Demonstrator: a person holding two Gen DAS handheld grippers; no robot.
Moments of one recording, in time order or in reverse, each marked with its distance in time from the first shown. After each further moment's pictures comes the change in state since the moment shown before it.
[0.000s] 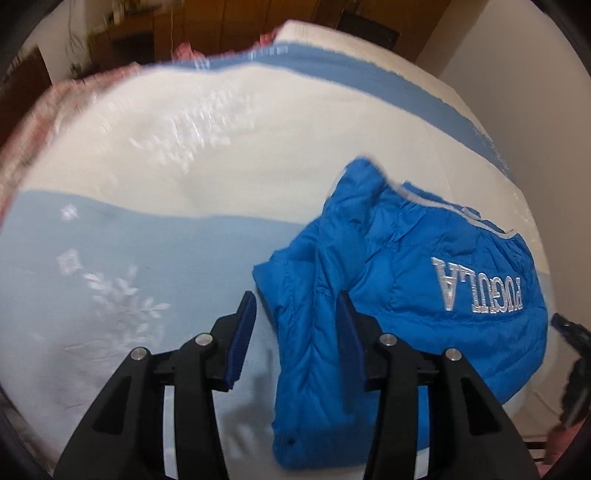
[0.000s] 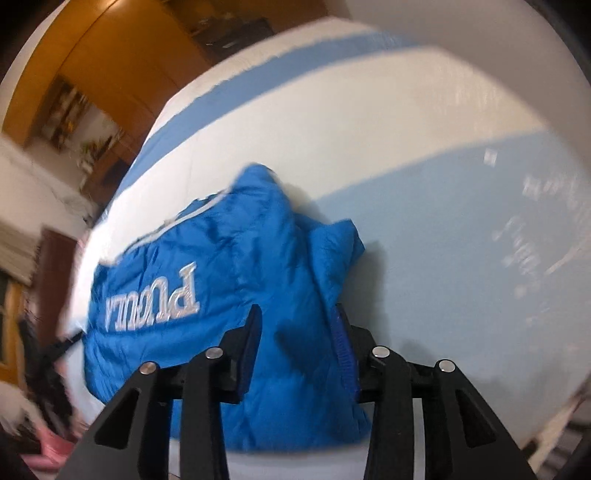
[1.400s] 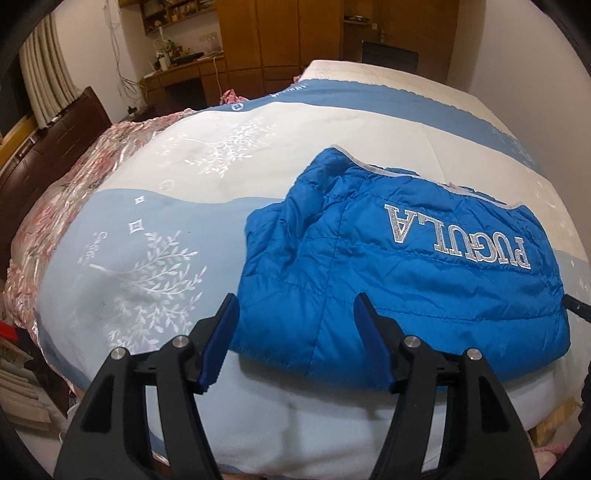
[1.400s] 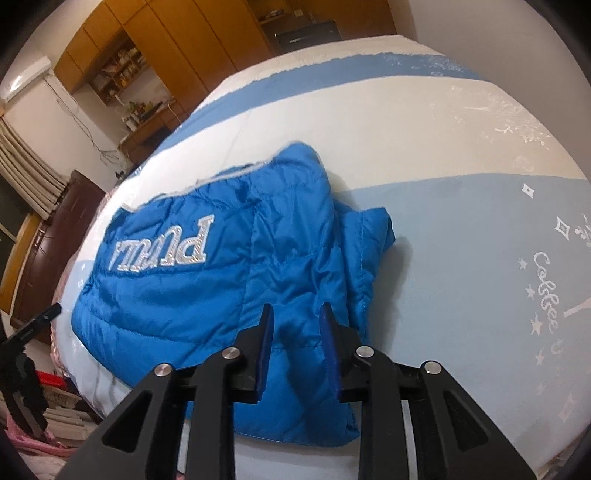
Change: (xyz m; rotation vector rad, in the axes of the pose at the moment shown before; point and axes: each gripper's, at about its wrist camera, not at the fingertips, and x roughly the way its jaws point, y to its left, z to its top) left arm -0.052 -0.104 -0.083 0.004 -0.148 0.280; right arm 0.032 -0.018 -0.014 -0.156 0.017 0.119
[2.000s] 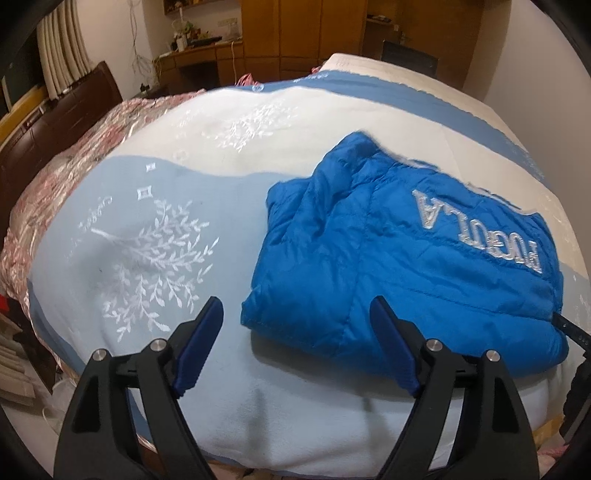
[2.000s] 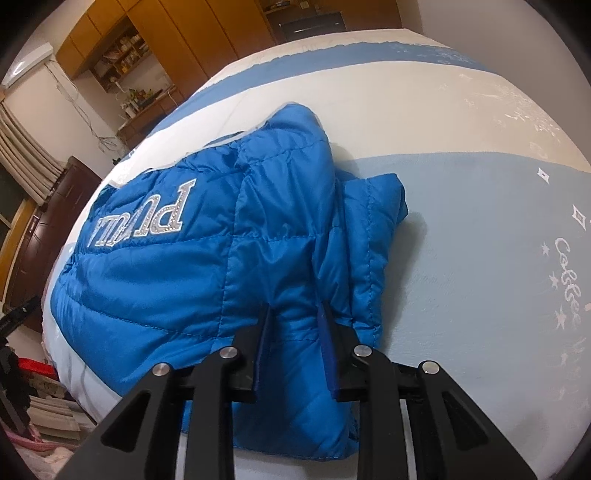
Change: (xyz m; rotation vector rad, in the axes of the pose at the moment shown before) left arm 0.023 0.032 -0.022 -0.096 0.045 -0.013; right arm 0.028 -0.003 -0.020 -0.028 0.003 -0.021
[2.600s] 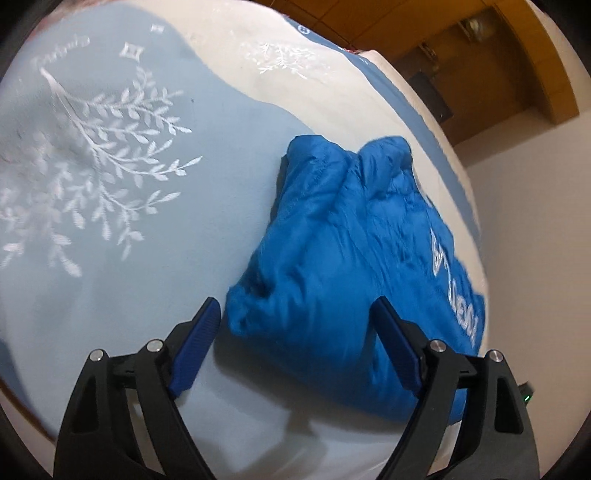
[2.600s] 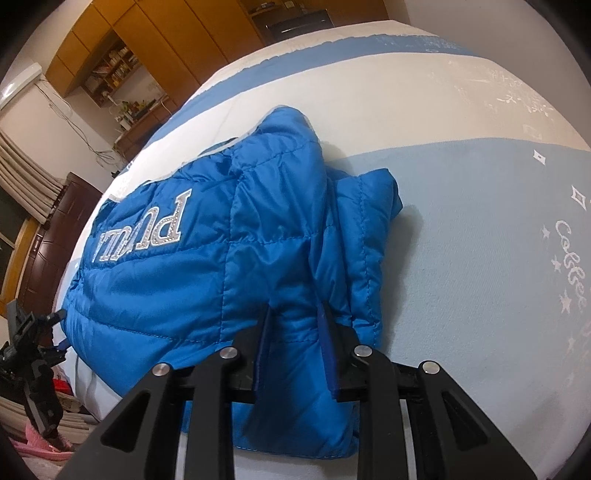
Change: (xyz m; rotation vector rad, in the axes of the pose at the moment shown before) left arm 0.077 0.075 -0.008 -0.458 0.142 -0.439; right arm -0.006 -0.011 0.005 0.058 0.015 0.024
